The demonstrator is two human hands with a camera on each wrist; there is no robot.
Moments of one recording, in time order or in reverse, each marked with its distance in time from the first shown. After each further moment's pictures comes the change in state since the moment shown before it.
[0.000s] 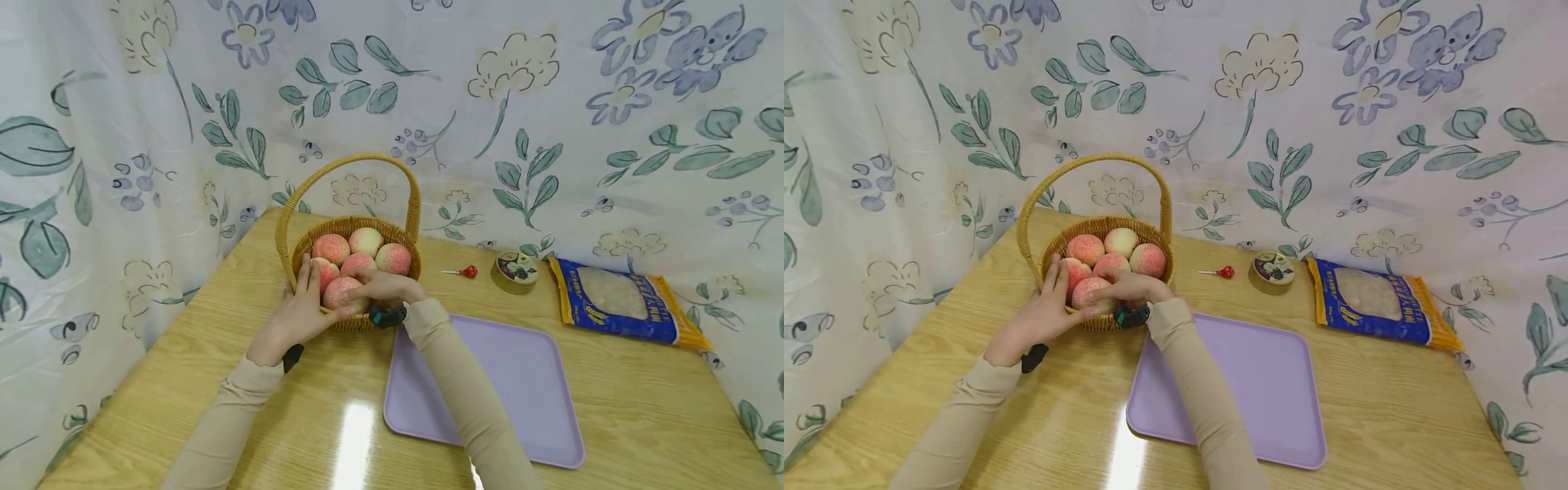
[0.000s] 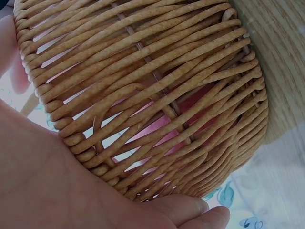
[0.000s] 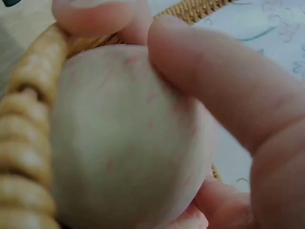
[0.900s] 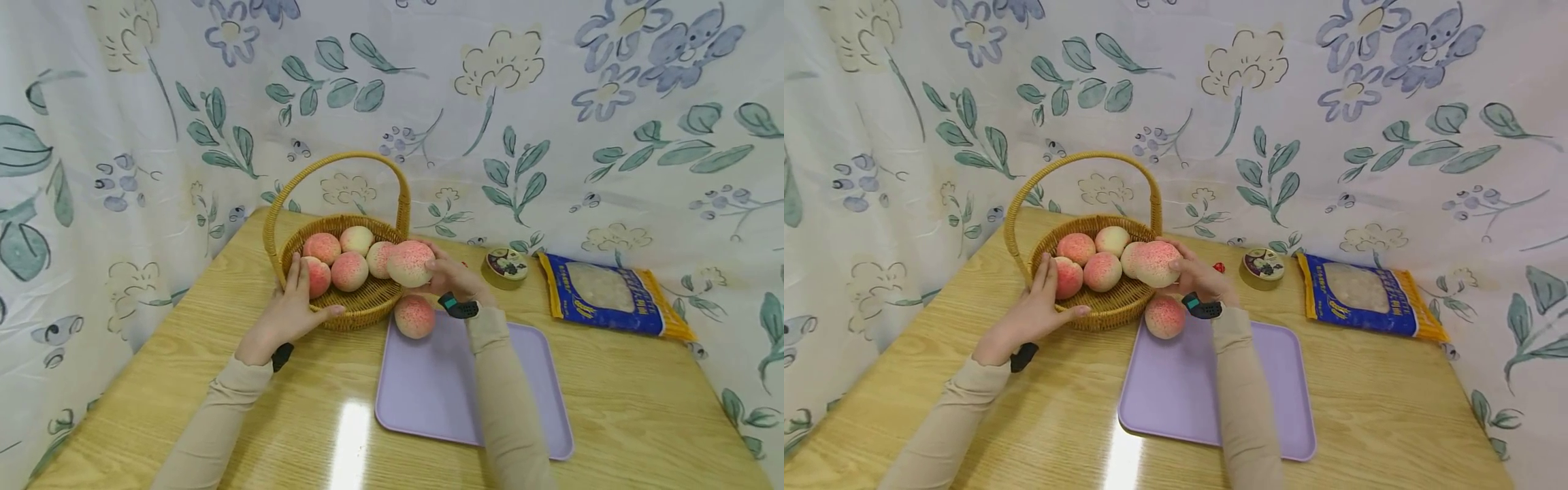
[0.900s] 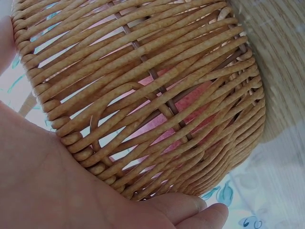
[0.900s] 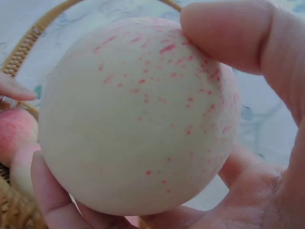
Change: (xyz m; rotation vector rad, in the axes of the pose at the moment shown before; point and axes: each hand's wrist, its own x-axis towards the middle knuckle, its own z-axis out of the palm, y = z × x) left_hand 0.000 -0.002 0.001 -0.005 0.005 0.019; right_hand -0.090 0.070 -0.049 0.878 0.099 -0.392
